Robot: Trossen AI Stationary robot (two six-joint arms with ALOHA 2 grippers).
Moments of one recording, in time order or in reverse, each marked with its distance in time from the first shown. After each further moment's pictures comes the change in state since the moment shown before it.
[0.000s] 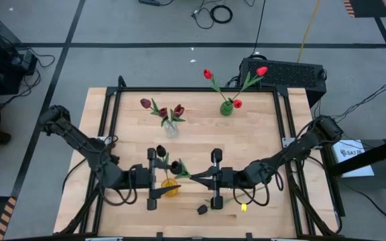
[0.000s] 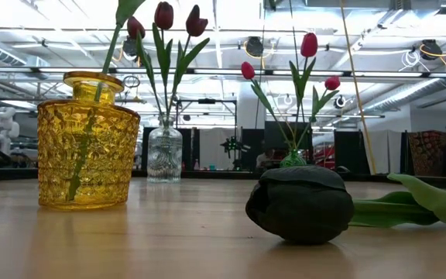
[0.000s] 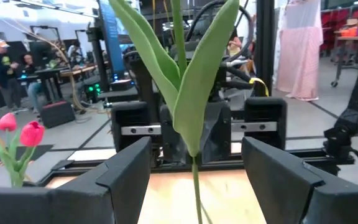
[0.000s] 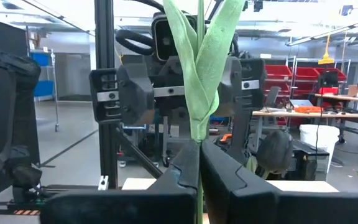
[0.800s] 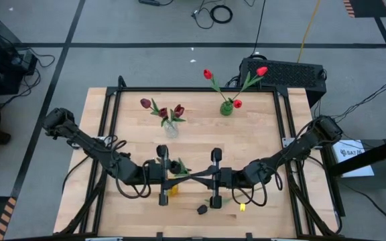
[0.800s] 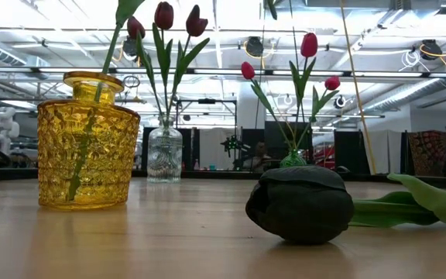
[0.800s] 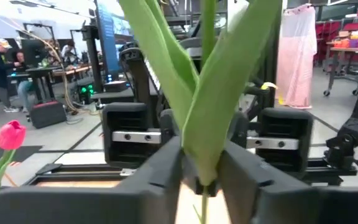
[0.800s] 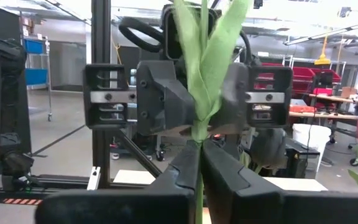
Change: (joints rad) left arm 0.105 0.078 0.006 0.099 0.132 -0.031; right arm -0.001 0.001 0.000 -0.030 0.005 -0.030
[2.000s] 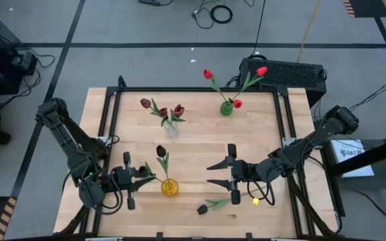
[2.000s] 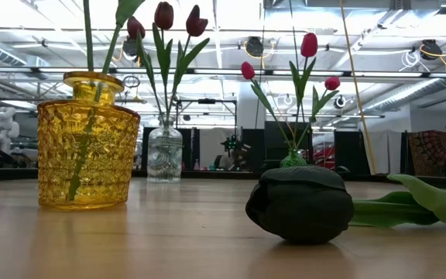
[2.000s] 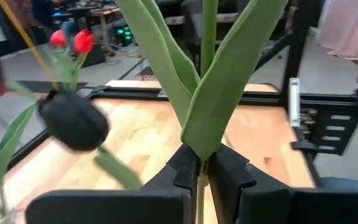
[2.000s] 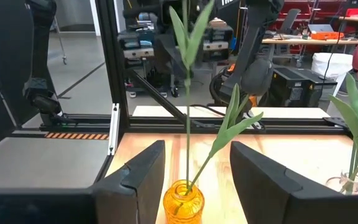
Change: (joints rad) left arm -0.351 -0.235 -0.090 -0.644 -0.490 -0.442; right arm 0.042 -0.281 0.000 -0.650 -0.004 0.270
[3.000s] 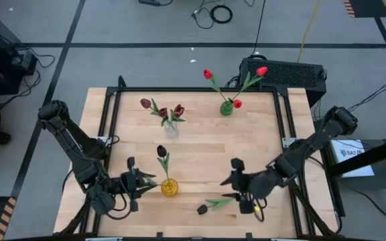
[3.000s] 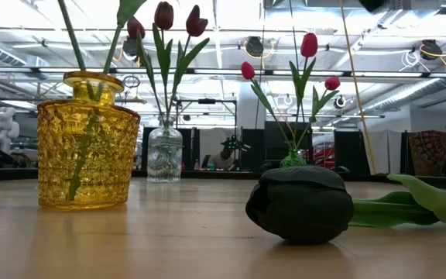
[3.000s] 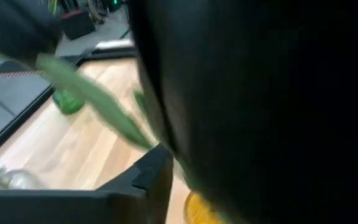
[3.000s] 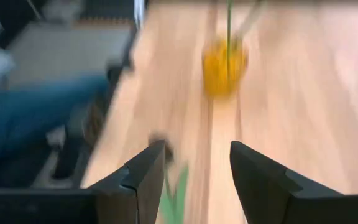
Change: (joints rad) left arm -0.003 0.058 -0.043 -0.190 0.091 -0.153; right arm 0.076 0.018 0.000 -0.468 -0.165 0.260
